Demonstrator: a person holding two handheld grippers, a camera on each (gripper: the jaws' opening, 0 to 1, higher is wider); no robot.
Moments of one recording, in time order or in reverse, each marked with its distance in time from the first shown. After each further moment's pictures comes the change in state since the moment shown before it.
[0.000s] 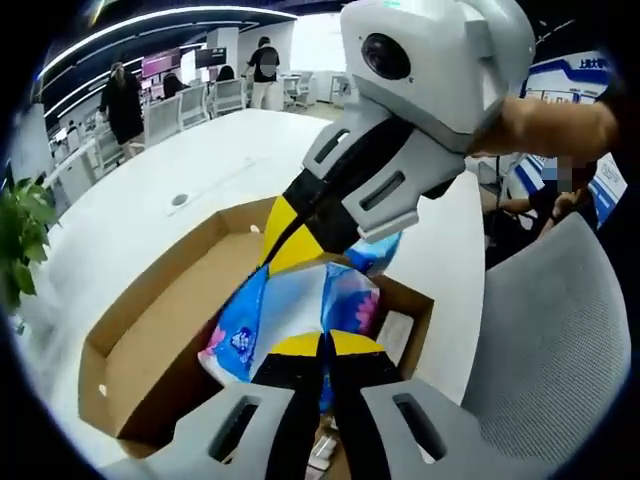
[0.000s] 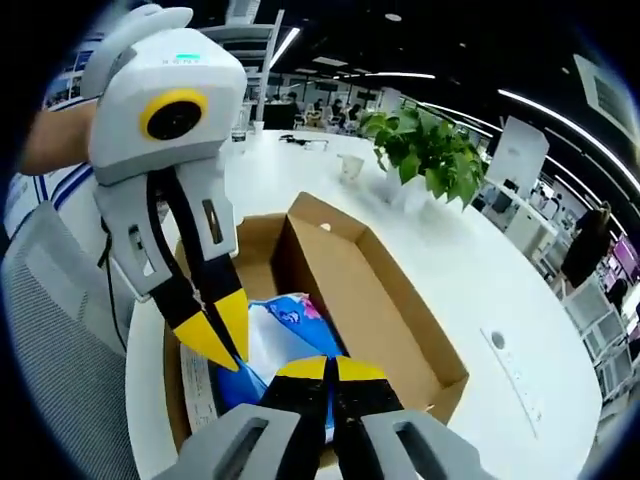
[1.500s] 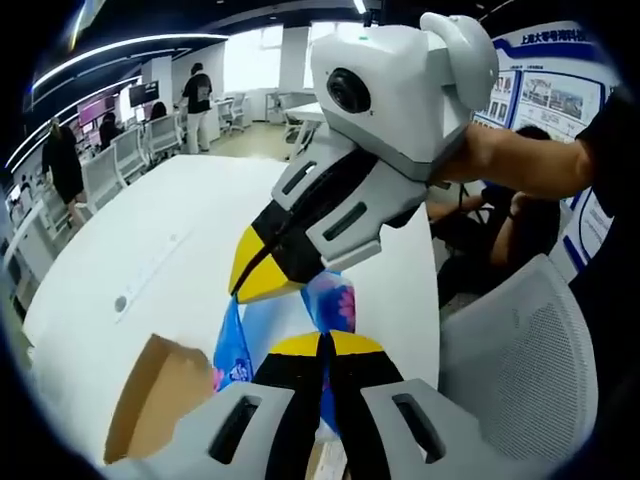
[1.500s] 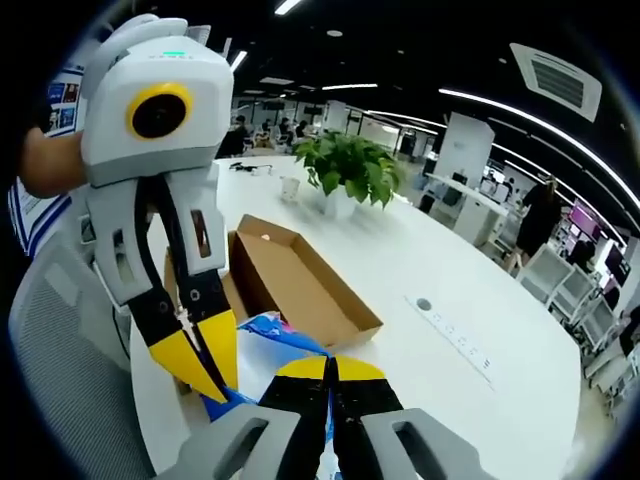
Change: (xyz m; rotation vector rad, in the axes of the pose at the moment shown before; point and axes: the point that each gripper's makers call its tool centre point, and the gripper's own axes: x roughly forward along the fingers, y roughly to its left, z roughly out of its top) left arm 0.045 -0.094 0.126 0.212 -0.036 -0.221; right arm -0.128 -0.059 -0.049 0.161 -0.068 -0.186
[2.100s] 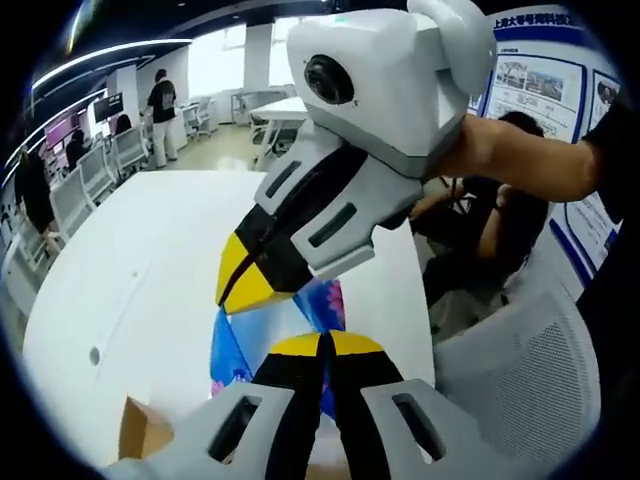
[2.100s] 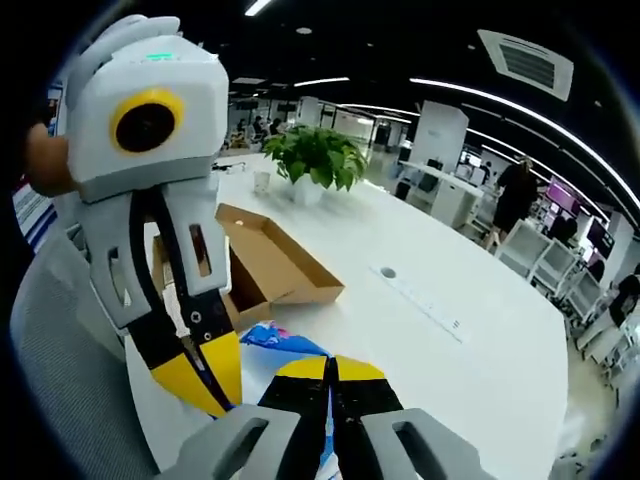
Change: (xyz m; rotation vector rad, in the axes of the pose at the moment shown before) left arm 0.064 -0.027 0.043 0.088 0.023 -0.093; right arm -0.053 -0.041 -0.049 0.069 0.029 -0.086
